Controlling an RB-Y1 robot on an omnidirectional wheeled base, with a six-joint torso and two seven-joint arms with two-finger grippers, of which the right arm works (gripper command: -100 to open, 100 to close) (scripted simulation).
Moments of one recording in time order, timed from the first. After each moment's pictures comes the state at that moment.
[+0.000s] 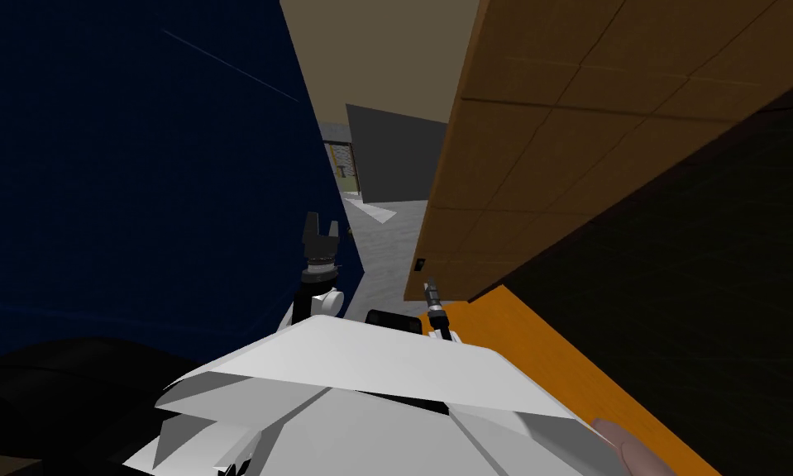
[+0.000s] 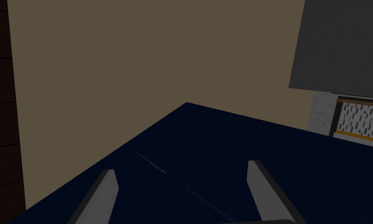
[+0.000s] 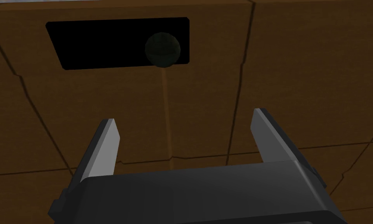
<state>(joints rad) 0.21 -0.05 0.14 -1.03 0.13 -0.75 -0.11</state>
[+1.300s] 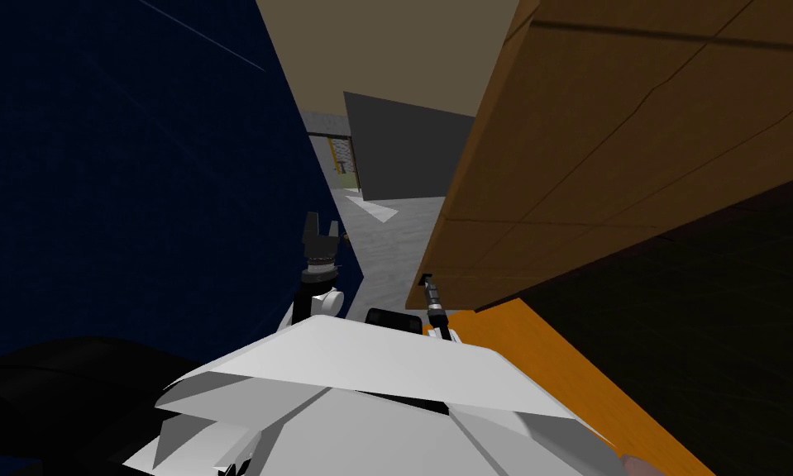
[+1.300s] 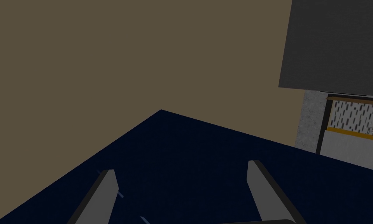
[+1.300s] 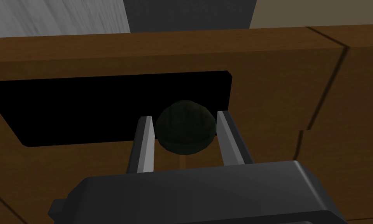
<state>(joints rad) 0.18 -0.04 0.12 -0.99 0.12 -0.77 -0.10</state>
